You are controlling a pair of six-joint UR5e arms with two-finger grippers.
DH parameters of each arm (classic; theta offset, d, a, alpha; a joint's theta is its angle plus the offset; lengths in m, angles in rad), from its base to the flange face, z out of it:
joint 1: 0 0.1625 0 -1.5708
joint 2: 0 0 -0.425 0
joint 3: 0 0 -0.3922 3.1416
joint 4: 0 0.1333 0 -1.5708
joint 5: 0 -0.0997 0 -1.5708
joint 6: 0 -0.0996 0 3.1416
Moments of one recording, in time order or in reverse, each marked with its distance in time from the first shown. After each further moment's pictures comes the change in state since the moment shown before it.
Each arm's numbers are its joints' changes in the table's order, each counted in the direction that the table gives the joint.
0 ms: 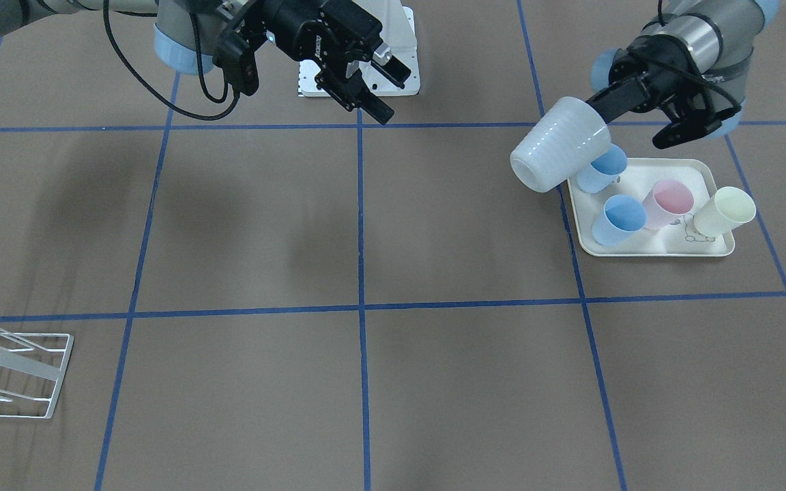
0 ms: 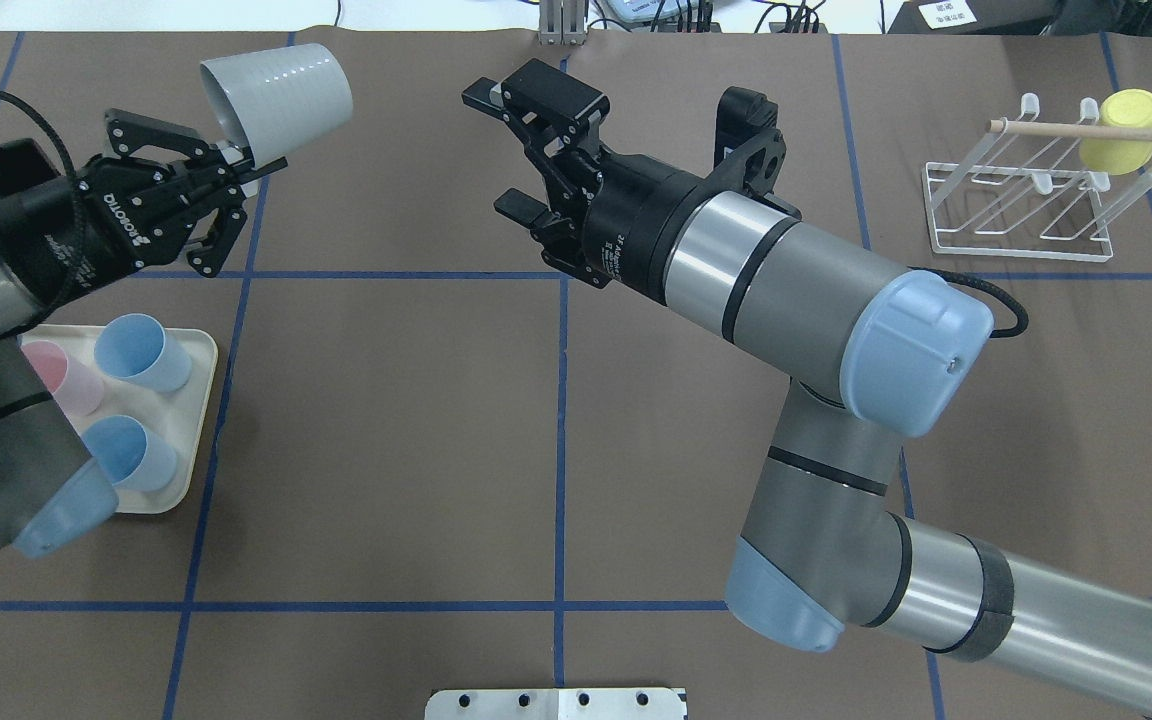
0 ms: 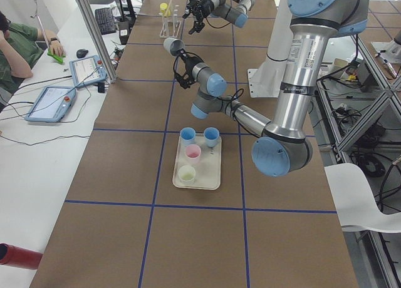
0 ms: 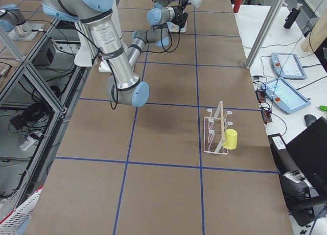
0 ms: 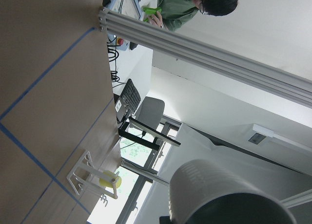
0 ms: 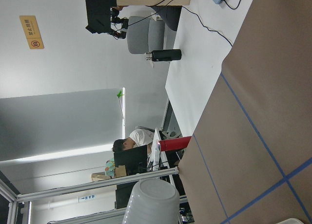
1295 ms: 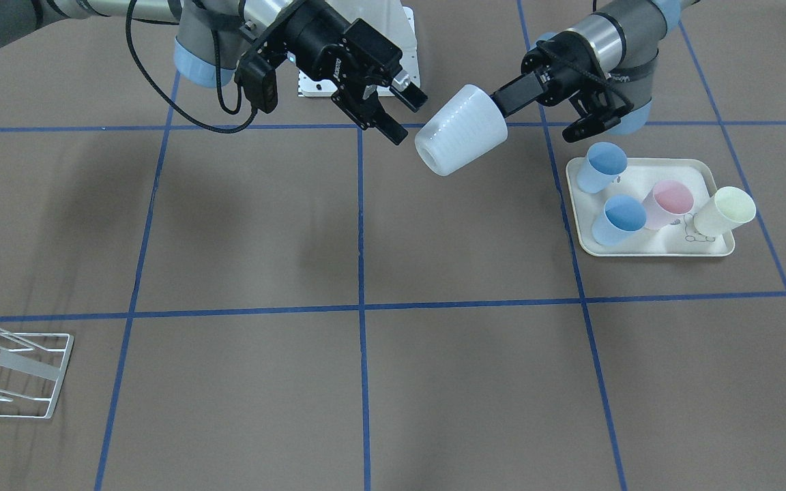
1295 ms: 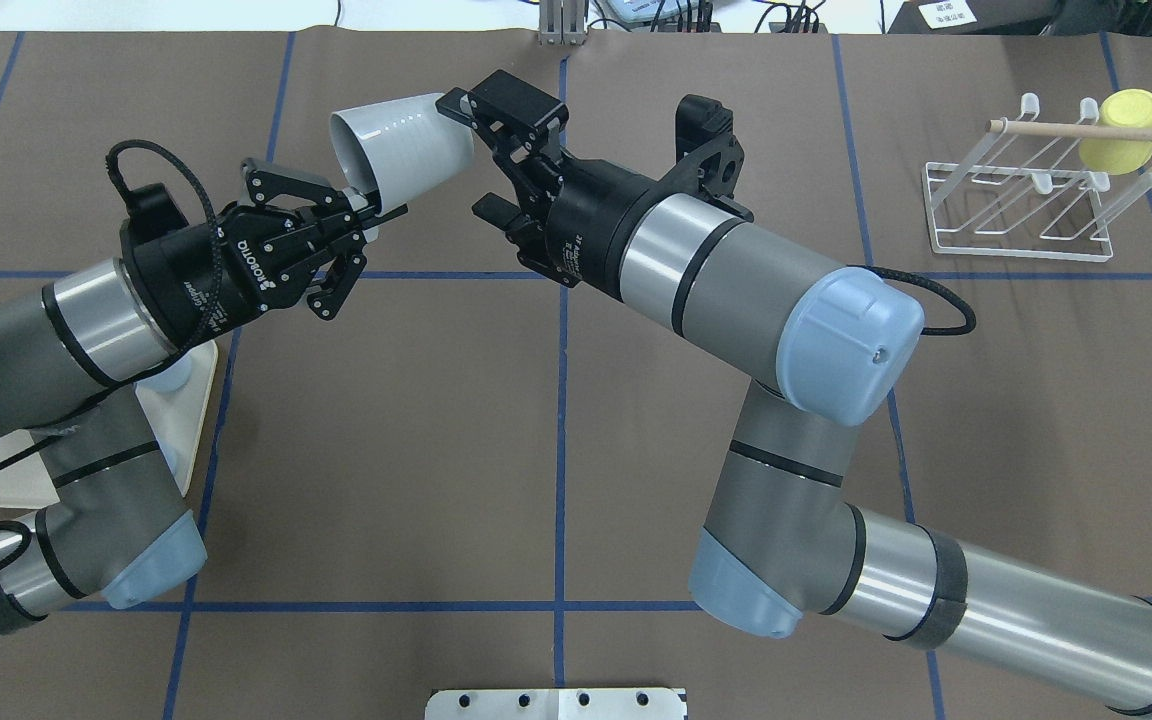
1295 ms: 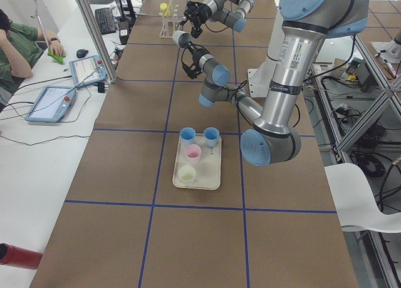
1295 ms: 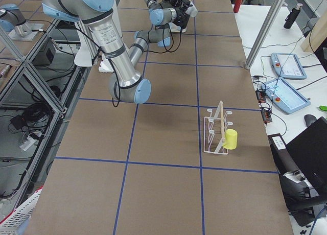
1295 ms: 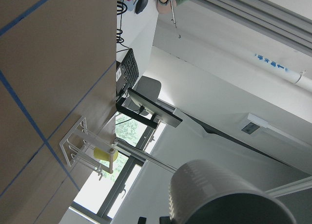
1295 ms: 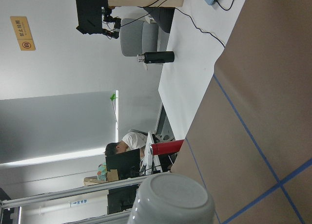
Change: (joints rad) left arm 0.132 0.103 -0.015 0.064 -0.087 -0.048; right arm -0.009 -0.049 0.080 0.002 0.005 0.000
